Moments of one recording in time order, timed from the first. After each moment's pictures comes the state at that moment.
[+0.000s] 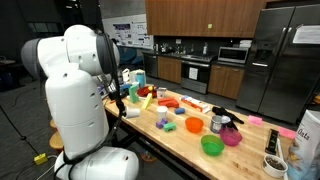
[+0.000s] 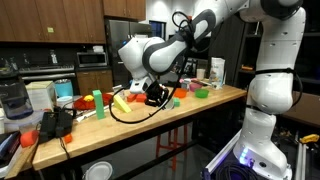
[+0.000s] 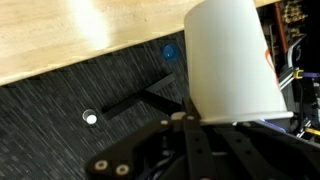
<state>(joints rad) 0.37 0.02 0.41 -2.17 -0.32 1.76 -1.78</state>
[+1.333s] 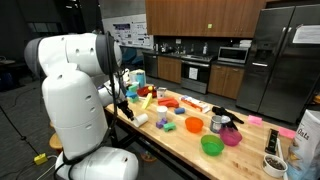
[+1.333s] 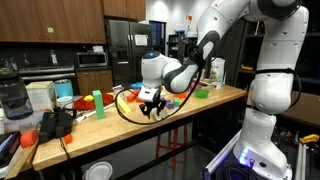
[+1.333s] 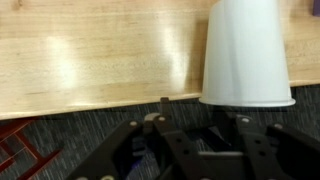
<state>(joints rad) 0.32 -0.01 0.33 -2.45 -0.45 2.48 -1.86</state>
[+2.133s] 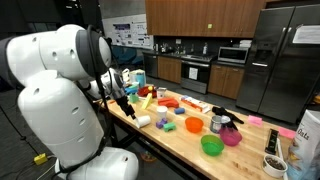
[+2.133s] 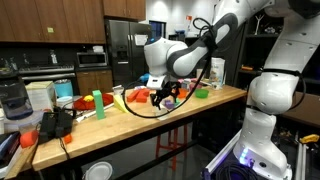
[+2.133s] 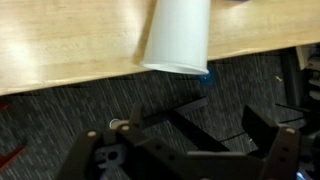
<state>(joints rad) 0.34 -0.18 0.32 -2.46 -0.32 2.16 -1.97</state>
